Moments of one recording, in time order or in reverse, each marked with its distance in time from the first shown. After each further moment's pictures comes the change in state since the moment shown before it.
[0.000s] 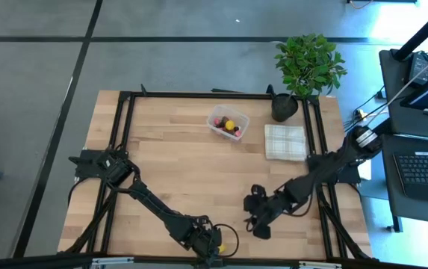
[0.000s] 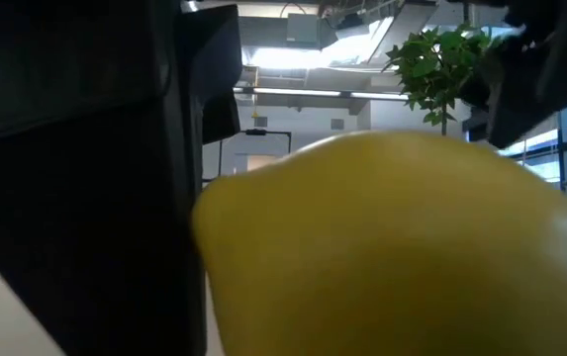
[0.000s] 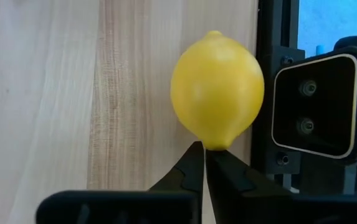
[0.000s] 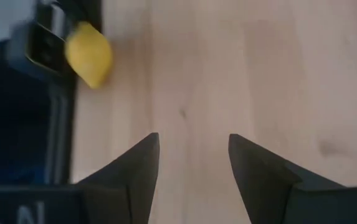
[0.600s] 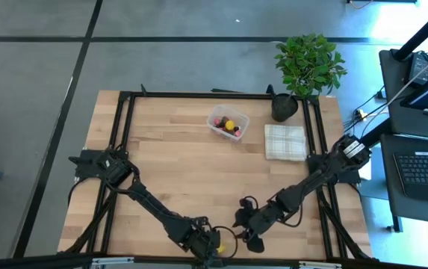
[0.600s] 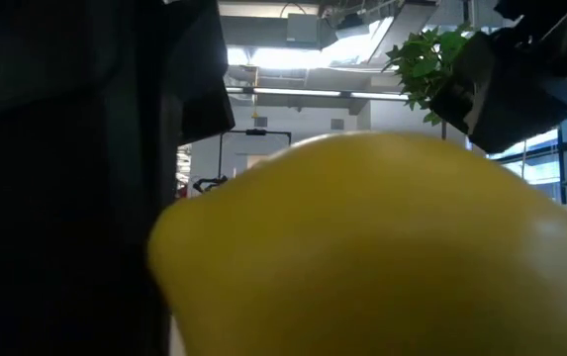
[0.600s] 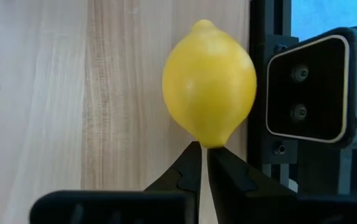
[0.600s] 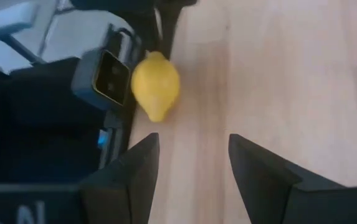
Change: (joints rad) left arm -0.012 0.000 0.000 -0.008 -0.007 0.025; right arm 0.028 0.180 0.018 0.364 -0.063 -0.057
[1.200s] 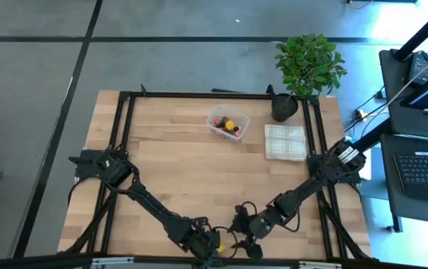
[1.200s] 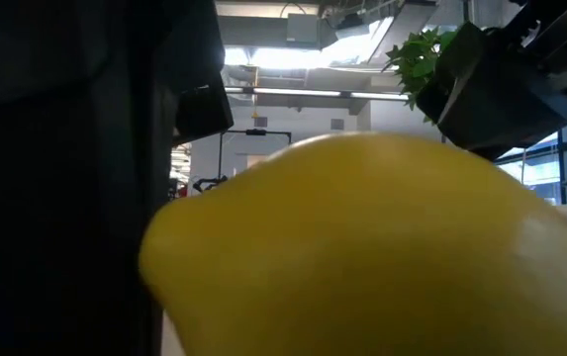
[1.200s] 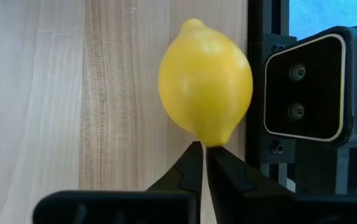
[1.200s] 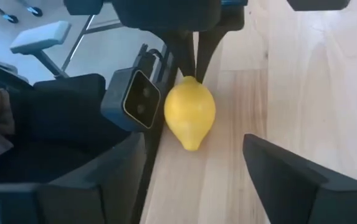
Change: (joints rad) left arm 0.000 0.000 0.000 0.002 -0.001 -0.001; right arm 0.027 0.084 -0.001 0.217 0.012 -0.054
